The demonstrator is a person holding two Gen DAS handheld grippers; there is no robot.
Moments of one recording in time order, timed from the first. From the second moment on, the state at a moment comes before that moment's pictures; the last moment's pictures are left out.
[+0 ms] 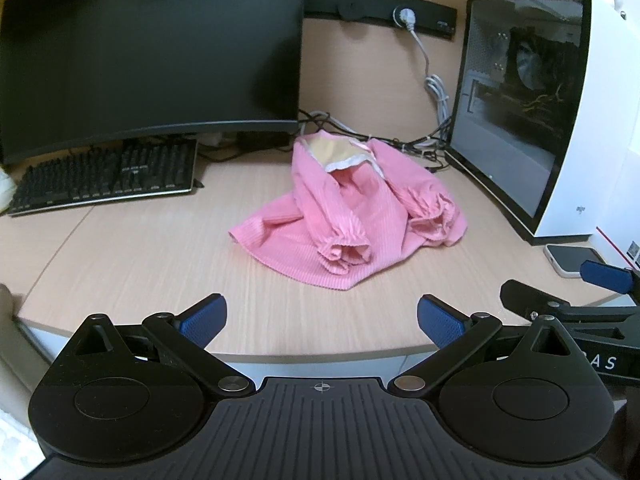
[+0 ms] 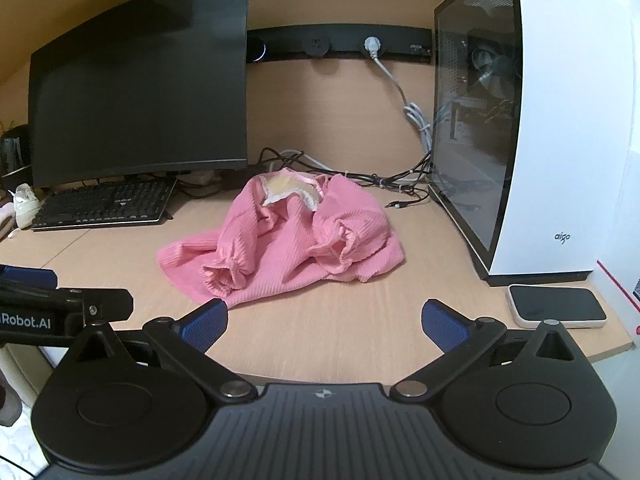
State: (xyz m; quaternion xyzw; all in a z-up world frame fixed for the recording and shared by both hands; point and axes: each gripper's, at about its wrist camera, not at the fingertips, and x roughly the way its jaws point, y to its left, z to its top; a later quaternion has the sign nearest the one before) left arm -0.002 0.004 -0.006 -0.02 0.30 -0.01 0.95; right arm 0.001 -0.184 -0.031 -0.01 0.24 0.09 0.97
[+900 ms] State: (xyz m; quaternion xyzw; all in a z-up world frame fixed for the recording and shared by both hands) left arm -0.009 0.013 -0.007 -0.03 0.31 -0.01 0.95; right arm -0.006 -0.181 -0.027 -0.01 0.23 0.09 0.97
